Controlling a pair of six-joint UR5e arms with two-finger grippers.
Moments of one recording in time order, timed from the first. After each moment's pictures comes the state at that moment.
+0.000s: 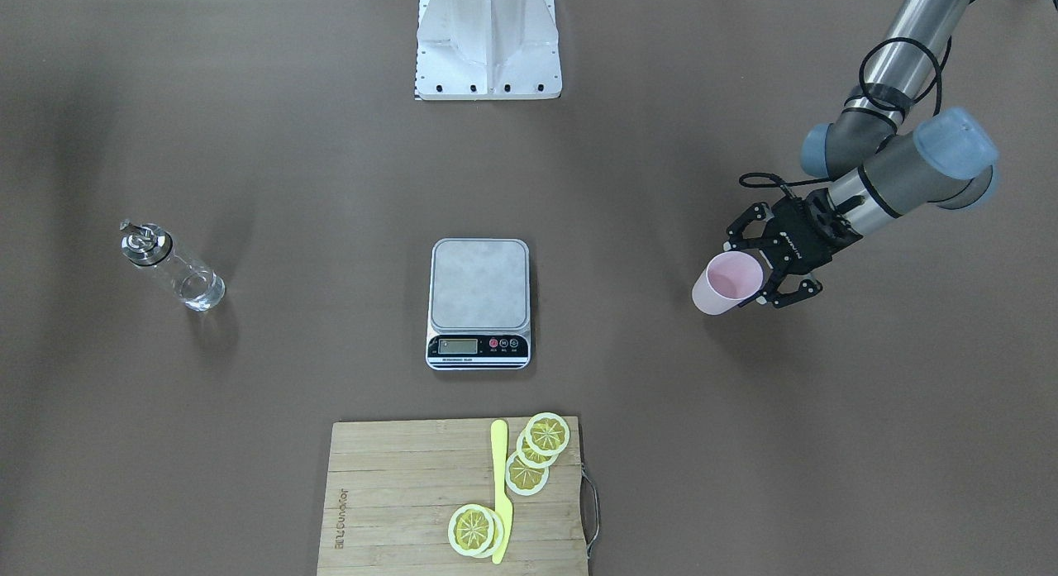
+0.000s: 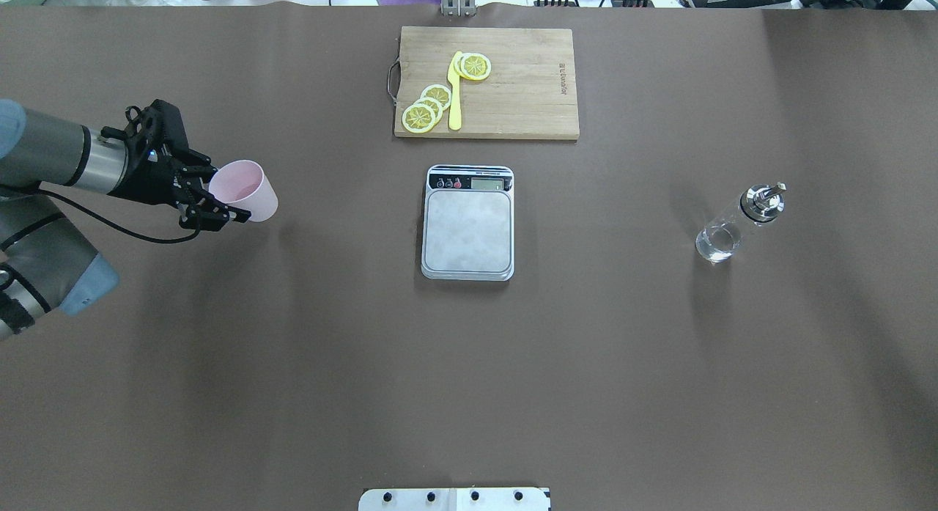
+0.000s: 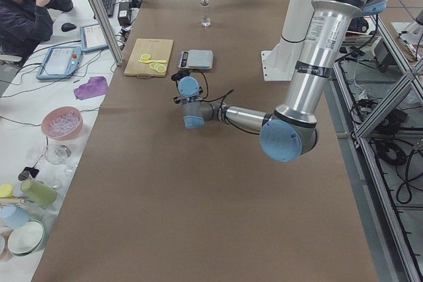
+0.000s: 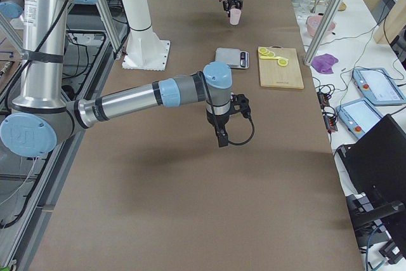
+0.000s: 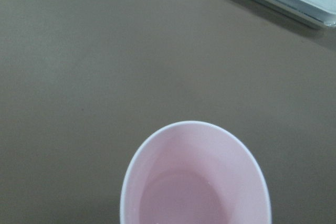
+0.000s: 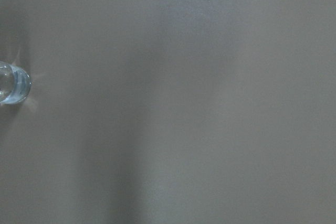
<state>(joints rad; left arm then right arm) -0.88 -1.89 -1.37 -2.79 -2.28 -0.23 1.43 -1.71 2.01 -1.65 2.28 -0.04</state>
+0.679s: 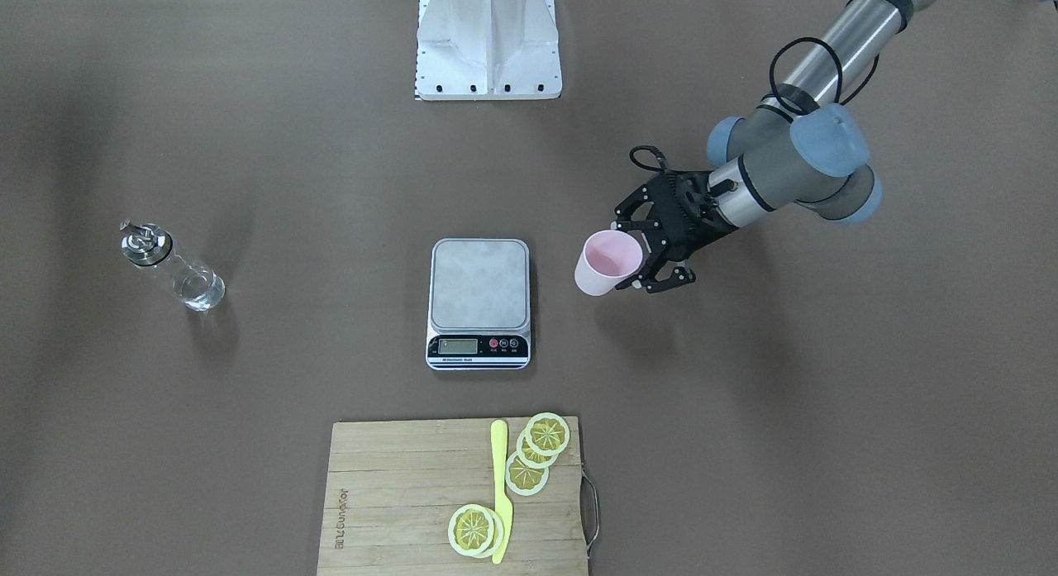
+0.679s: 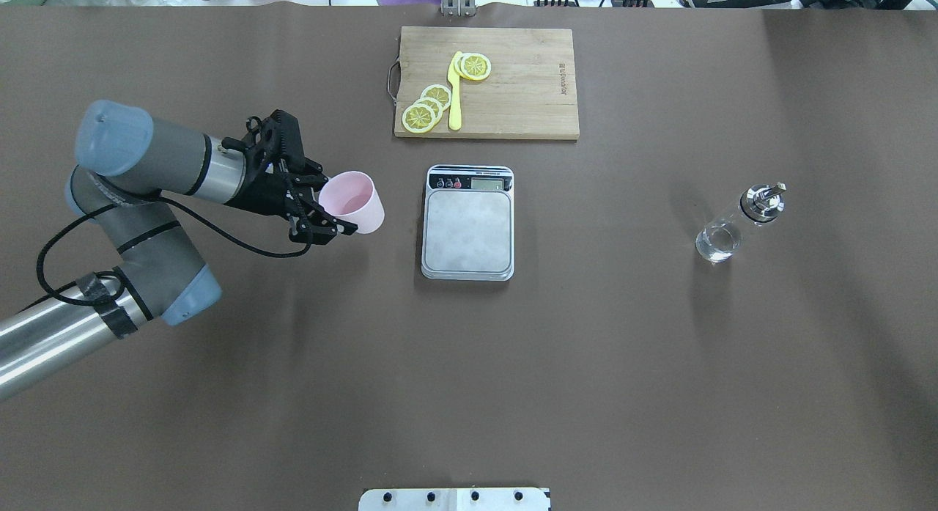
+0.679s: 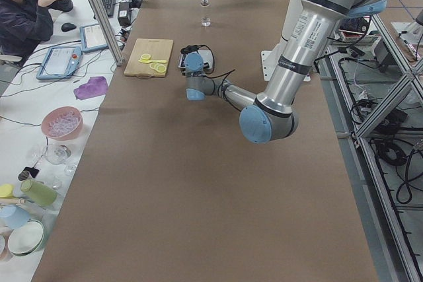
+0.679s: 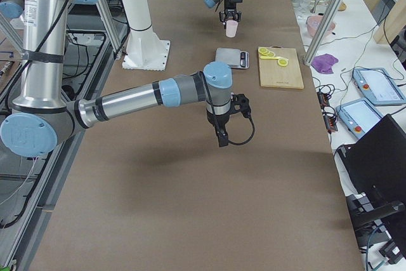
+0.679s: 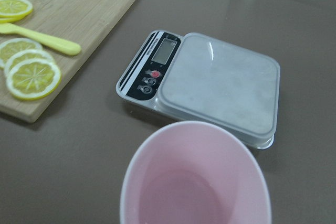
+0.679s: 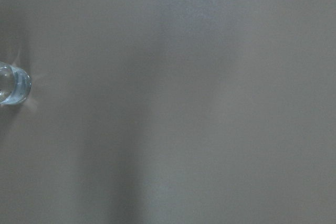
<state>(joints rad) -0.72 -2.08 -1.36 -2.77 -2.18 -0.26 1.43 -1.71 2.01 -1.65 2.28 -0.04</state>
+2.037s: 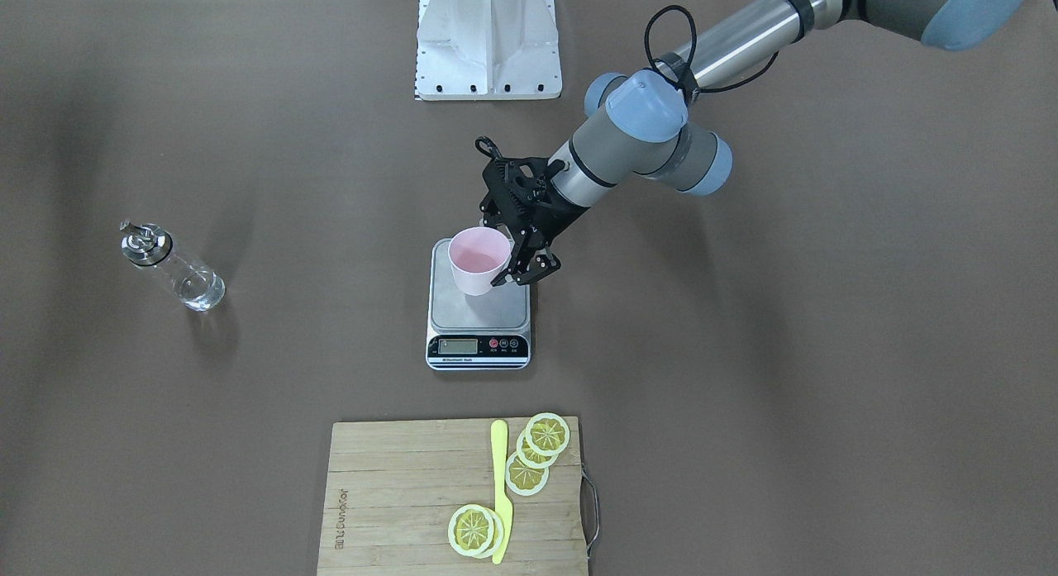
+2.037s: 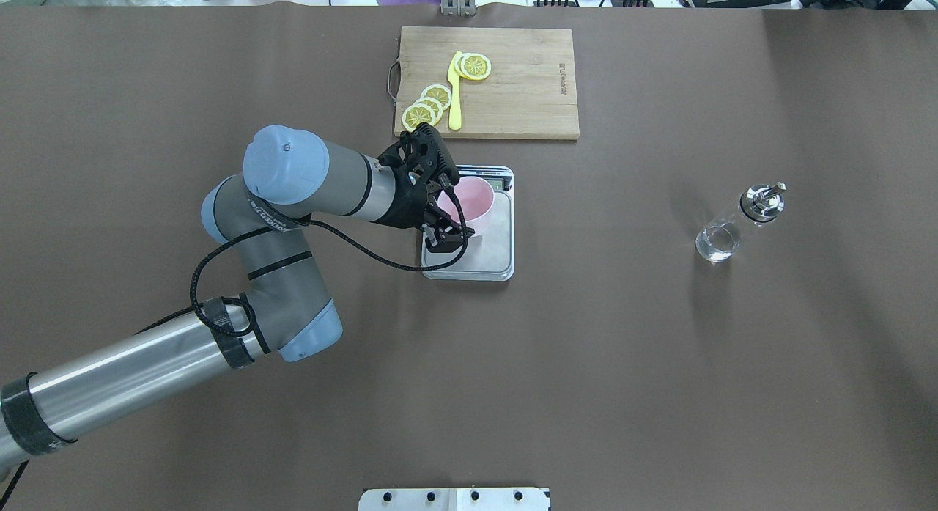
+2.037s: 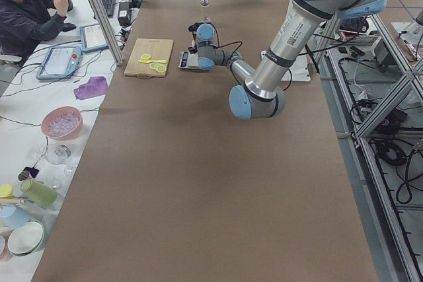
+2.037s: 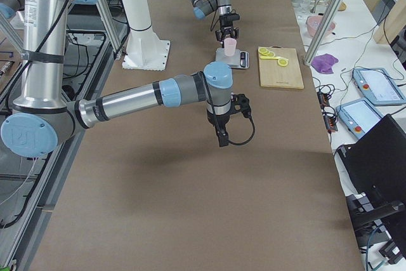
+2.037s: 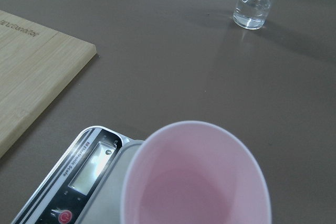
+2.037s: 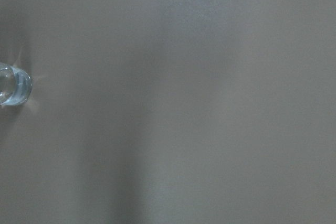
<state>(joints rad) -0.58 -2.29 -1.36 -2.48 -1.95 -0.28 1.43 -1.70 2.01 -1.65 2.29 -0.04</state>
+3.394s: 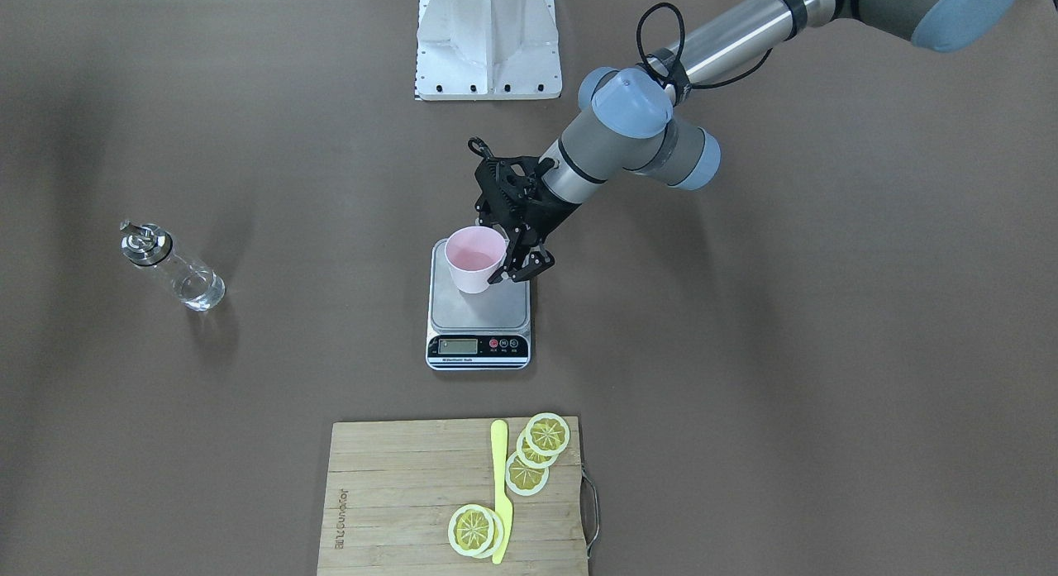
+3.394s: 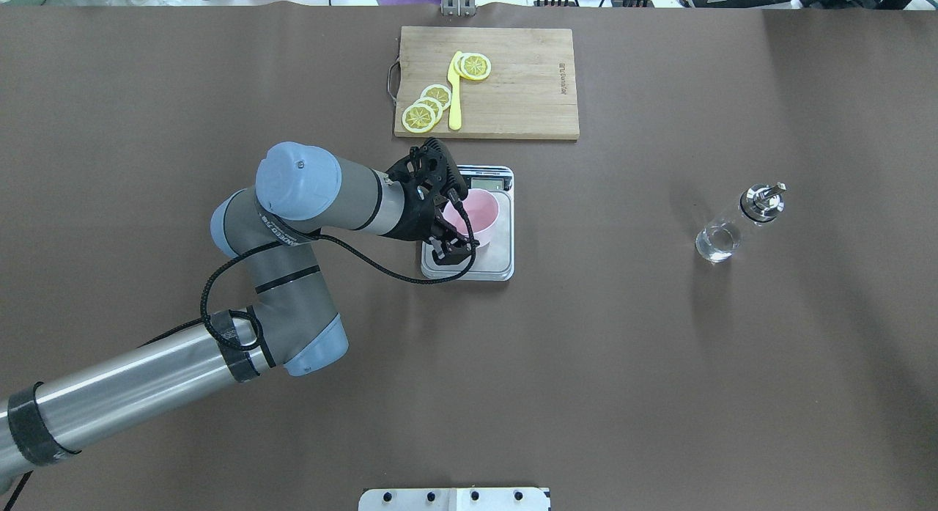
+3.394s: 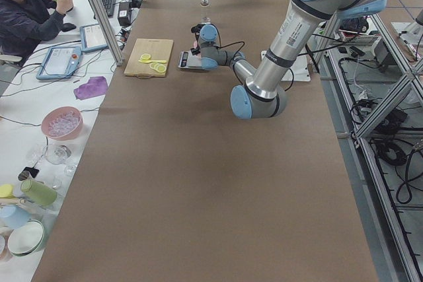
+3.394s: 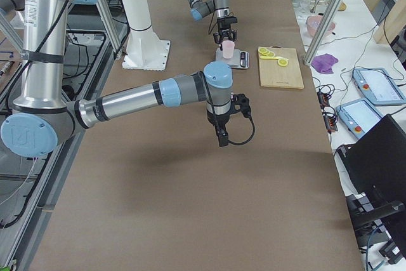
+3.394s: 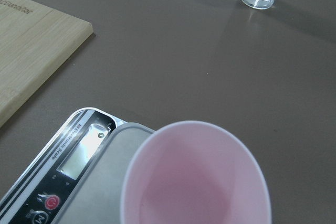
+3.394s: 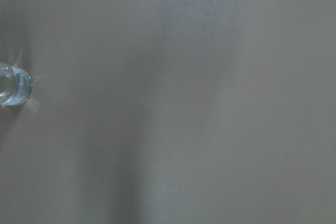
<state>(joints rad) -0.55 -2.28 -1.36 -2.47 -1.90 -0.28 1.43 -1.70 2.01 -1.66 2.29 -0.04</state>
